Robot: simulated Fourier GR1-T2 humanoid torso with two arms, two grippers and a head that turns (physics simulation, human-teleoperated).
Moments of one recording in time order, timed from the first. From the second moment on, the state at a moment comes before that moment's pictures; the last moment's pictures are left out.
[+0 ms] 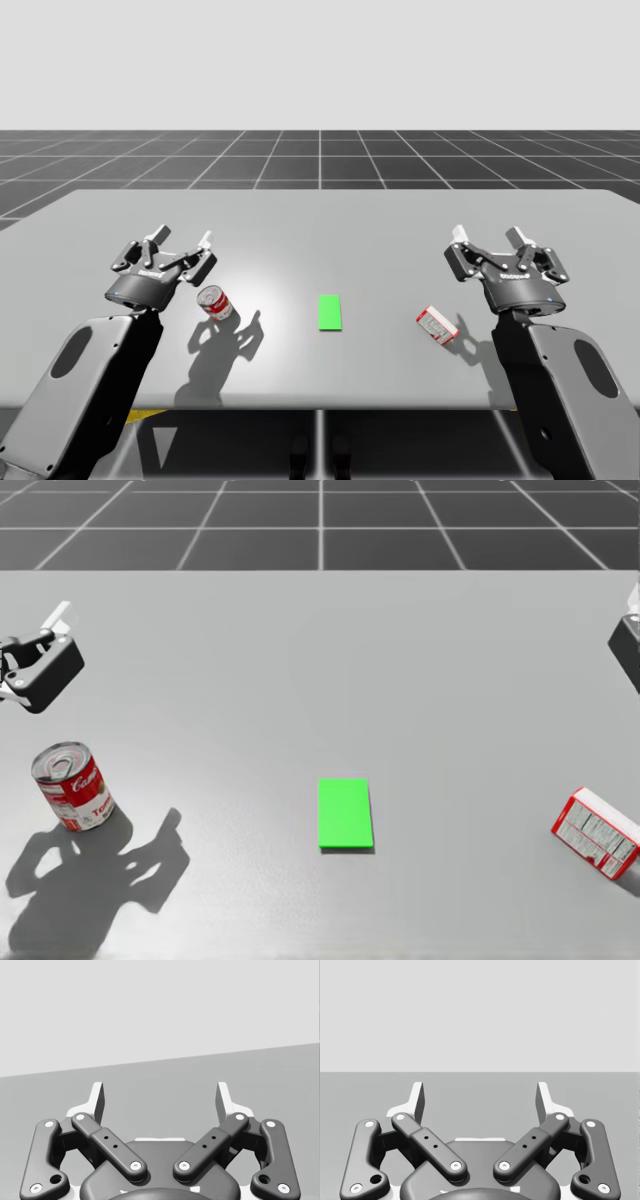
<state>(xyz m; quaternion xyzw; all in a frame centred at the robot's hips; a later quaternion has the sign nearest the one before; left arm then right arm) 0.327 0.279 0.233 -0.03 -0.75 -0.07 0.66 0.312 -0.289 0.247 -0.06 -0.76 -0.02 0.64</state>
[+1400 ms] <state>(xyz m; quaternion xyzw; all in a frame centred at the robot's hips) 0.327 0.276 0.233 -0.04 -0.75 -0.07 0.65 0.312 -0.288 0.247 -0.07 -0.76 -0.01 0.64</state>
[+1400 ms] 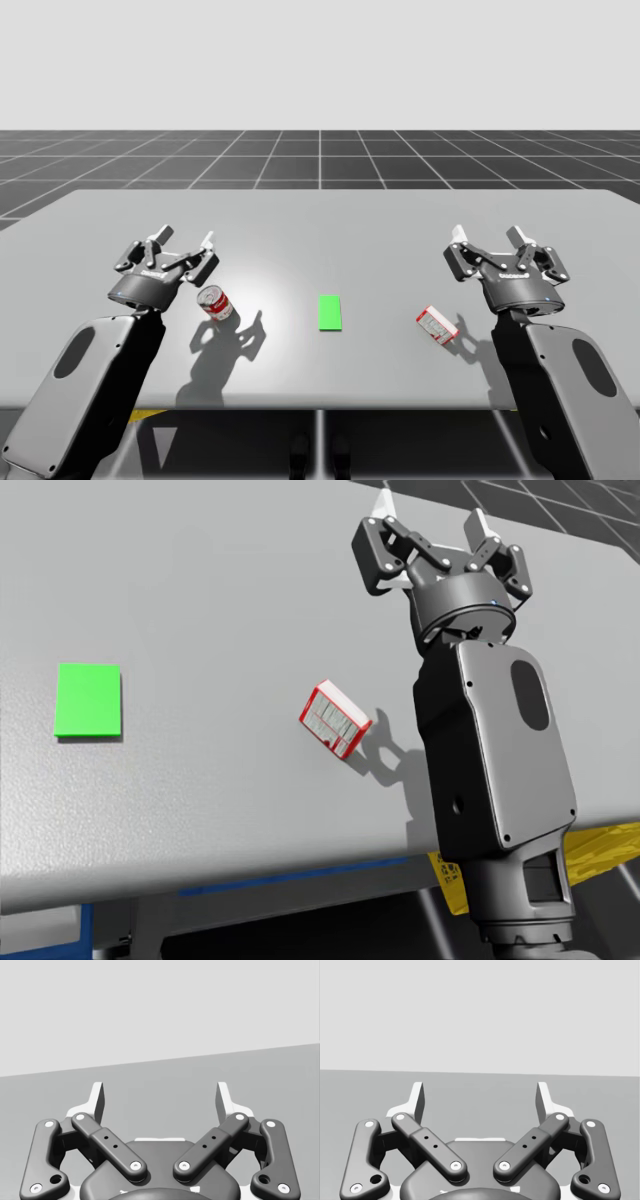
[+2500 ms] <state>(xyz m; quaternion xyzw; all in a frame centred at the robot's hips) 0.328 0.273 0.230 -0.04 -0.75 -0.07 0.66 0.168 -0.310 0.236 0.08 -0.72 0.16 0.67</state>
